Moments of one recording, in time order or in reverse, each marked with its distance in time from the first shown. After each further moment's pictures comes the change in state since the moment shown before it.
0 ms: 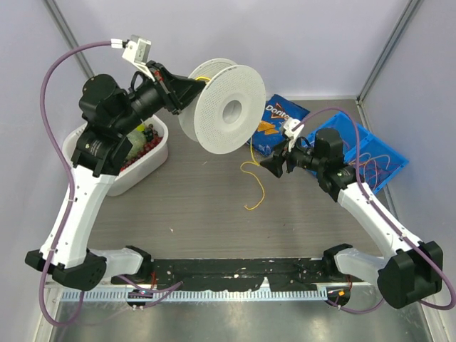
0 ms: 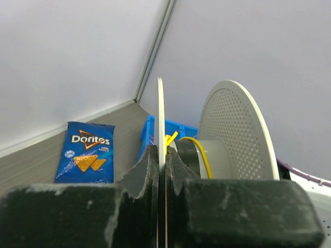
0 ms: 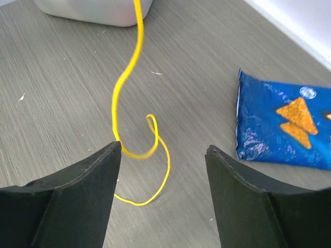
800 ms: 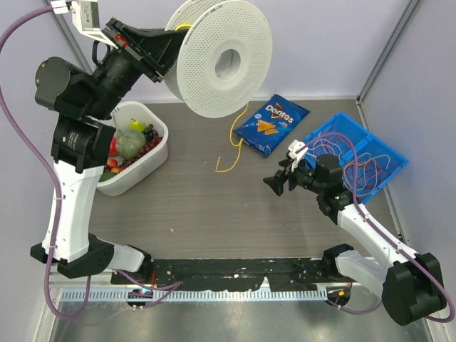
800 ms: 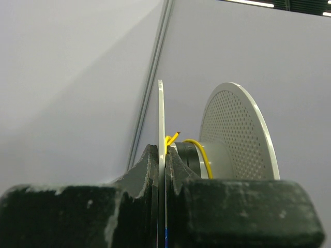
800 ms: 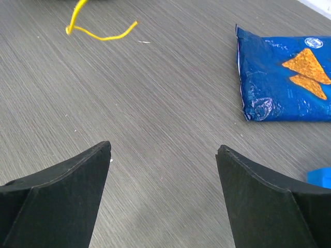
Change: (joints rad) left arm 0.000 0.134 0.392 0.069 -0.045 -0.063; right arm 0.000 -0.134 -0.327 0.184 0.109 0.051
